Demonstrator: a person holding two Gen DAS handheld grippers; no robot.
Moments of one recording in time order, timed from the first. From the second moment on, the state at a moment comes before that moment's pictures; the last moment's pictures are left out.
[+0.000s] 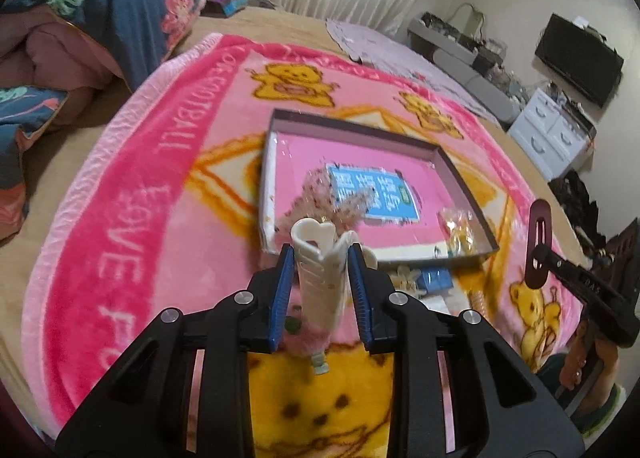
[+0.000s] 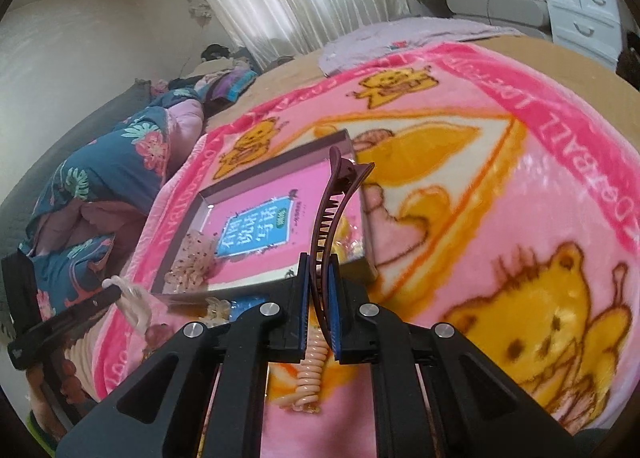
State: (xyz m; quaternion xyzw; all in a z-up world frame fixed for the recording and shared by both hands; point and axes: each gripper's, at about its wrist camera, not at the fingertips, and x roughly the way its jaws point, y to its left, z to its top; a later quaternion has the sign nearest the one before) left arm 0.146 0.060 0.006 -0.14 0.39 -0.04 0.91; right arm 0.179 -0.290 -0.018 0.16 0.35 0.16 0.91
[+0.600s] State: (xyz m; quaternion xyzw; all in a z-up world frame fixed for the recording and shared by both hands) left arm 0.166 0.069 0.037 -0.15 0.36 -0.04 0.92; right arm 0.196 -0.250 0.012 0.13 0.33 0.22 0.91
